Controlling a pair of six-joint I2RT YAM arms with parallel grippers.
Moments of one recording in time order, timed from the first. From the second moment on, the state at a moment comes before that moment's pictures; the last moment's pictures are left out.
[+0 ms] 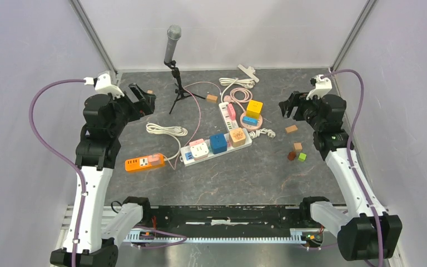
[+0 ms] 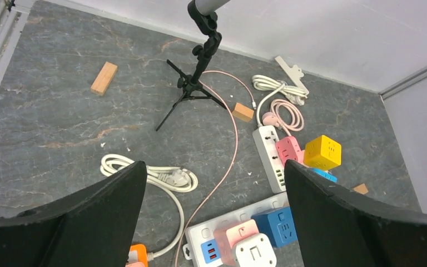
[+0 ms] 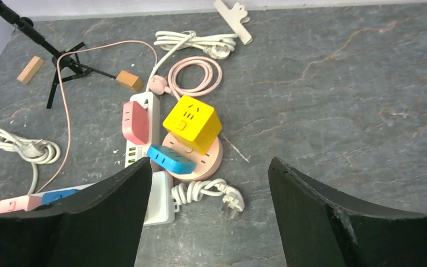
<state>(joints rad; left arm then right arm) -0.07 0.88 1.19 -0.54 0.04 -0.38 0.05 1.02 0.86 -0.10 -0.22 0.17</state>
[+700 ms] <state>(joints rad) -0.22 0.92 0.90 -0.10 0.56 -0.58 0.43 1.09 0.76 -0.04 -0.18 0.26</state>
